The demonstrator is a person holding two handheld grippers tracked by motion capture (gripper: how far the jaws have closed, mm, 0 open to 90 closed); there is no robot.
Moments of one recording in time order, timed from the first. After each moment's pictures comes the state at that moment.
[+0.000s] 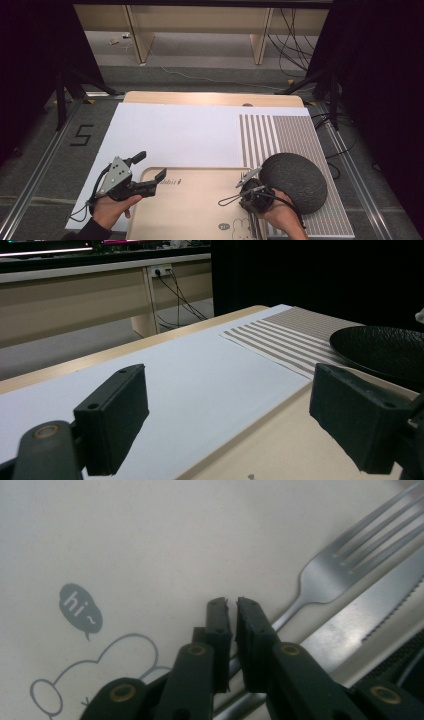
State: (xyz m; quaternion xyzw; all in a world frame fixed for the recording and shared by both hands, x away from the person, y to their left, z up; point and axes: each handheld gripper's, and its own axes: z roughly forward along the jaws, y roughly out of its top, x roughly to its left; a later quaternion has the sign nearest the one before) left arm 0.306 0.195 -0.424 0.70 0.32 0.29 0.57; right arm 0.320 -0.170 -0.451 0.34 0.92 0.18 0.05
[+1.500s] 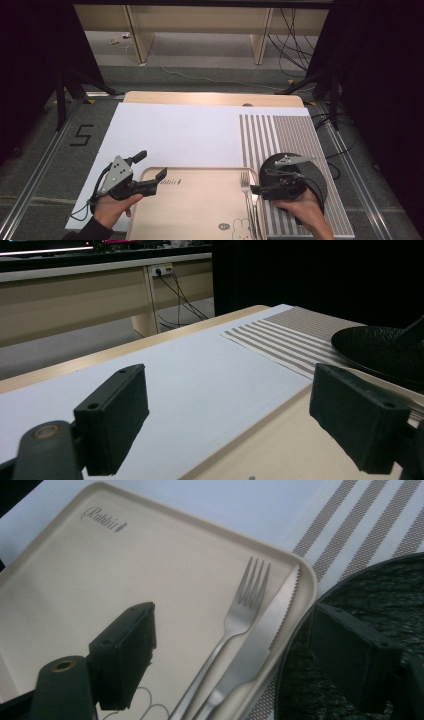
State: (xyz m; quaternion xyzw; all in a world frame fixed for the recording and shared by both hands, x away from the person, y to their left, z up) left arm 0.309 0.194 -0.424 0.70 0.33 0.29 0.57; right arm 0.330 -0.246 -0.422 0.46 0.81 0.38 0.03
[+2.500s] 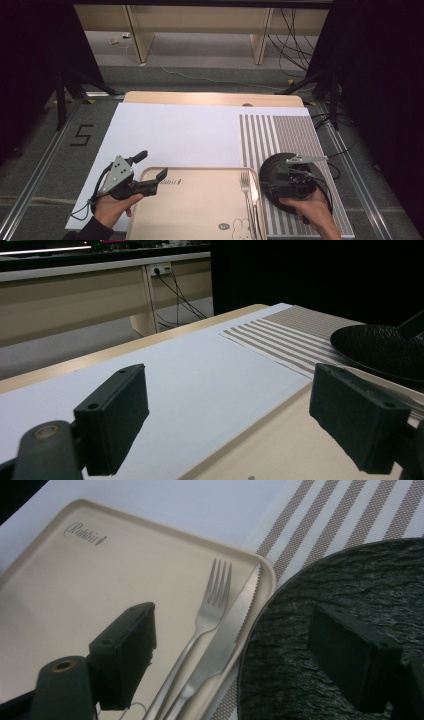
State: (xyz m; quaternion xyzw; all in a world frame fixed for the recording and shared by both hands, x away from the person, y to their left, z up) left arm 0.309 0.194 -0.424 0.70 0.32 0.29 0.57; right arm 0.331 -0.269 -0.422 0.49 0.78 0.38 0.04
